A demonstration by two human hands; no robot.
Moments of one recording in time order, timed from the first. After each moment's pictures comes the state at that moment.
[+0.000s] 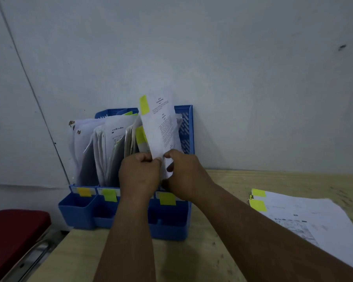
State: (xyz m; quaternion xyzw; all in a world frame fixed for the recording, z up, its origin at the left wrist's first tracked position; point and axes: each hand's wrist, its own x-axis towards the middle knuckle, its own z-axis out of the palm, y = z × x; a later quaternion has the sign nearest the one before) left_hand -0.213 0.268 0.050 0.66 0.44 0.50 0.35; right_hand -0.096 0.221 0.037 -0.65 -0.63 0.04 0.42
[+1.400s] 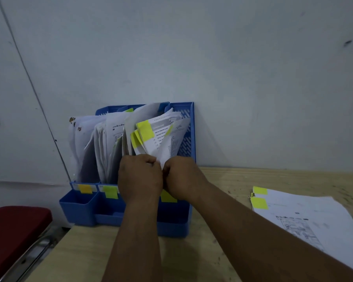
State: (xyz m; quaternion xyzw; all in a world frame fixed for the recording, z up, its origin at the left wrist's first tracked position) left_hand -0.208 0.281 0.026 0.68 0.51 0.50 0.15; right_hand -0.097 0.244 0.022 -0.71 -0.63 0.04 0.32
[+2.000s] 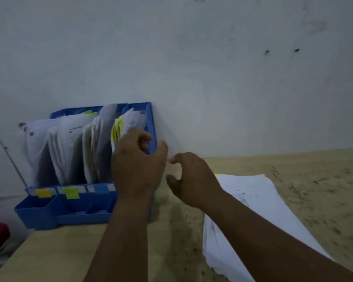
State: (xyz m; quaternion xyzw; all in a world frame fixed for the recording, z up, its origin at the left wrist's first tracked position) left_hand -0.169 0.171 0.071 0.73 0.30 0.59 0.15; right_hand -0.047 0.104 0.017 -0.72 -0.56 -0.08 0.39
